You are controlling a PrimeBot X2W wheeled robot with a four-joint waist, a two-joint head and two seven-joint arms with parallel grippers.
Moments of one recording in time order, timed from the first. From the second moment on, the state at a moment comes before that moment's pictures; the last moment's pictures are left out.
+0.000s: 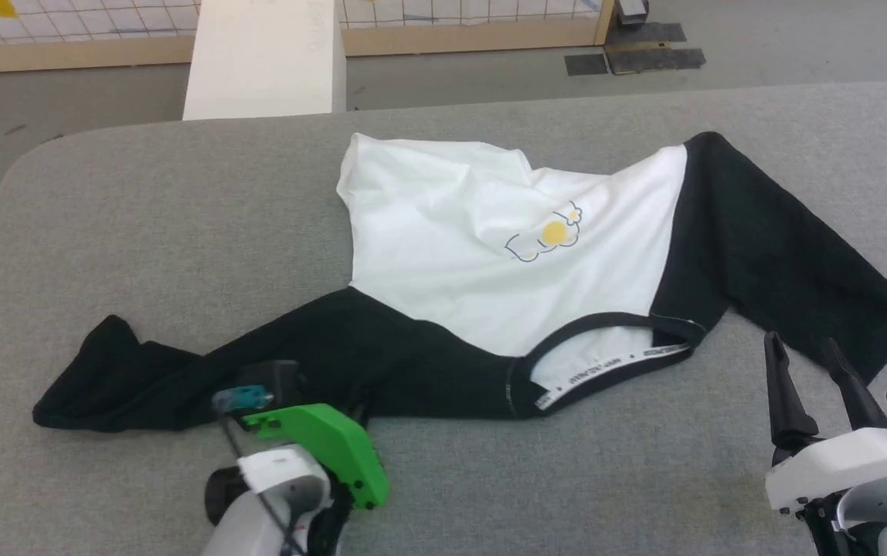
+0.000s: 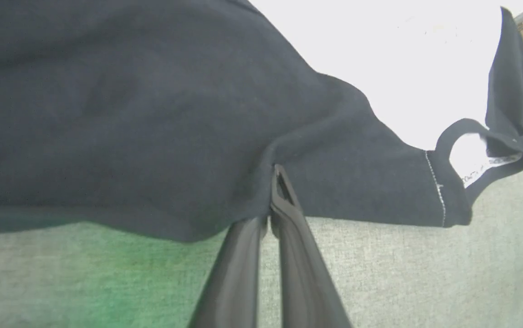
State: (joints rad) left arm -0.18 0.05 -0.26 0.29 -0.56 0.08 0.25; right arm 0.00 -0.05 -0.16 0.03 0.26 0.13 0.01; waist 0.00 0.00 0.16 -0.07
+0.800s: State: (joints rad) left arm -0.04 0.17 -0.04 0.09 -0.61 0.21 0.14; right arm -0.05 -0.05 -0.10 0.13 0.28 0.13 0.30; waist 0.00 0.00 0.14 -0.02
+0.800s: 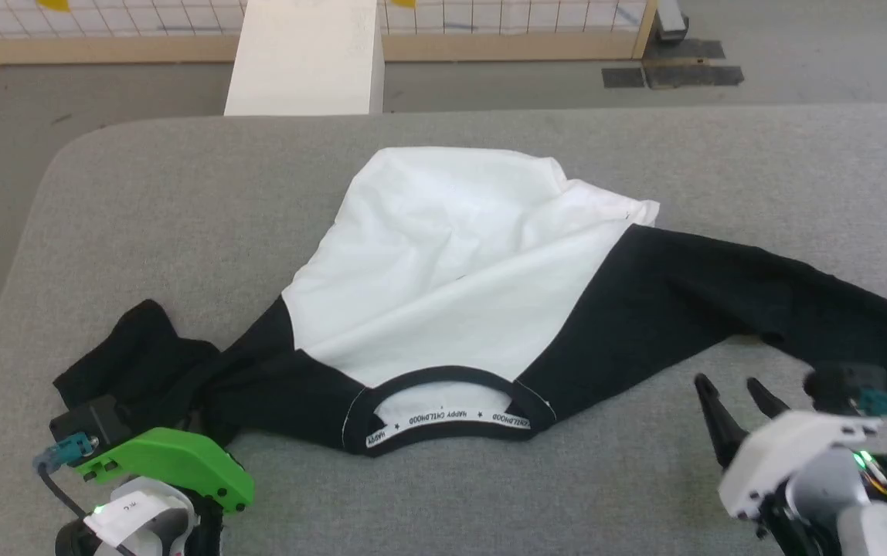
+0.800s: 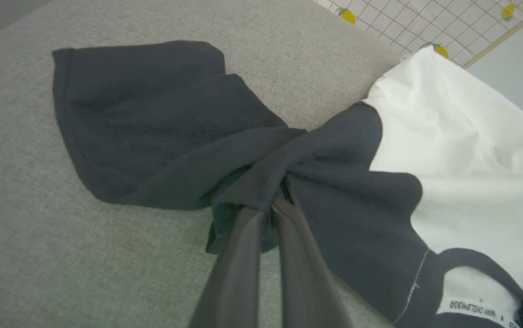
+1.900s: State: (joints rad) left arm -0.10 0.15 -0.09 0.13 -0.65 0.15 0.10; right arm -0.28 -0.05 -0.16 0.32 0.32 0.13 0.34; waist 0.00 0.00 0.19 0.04
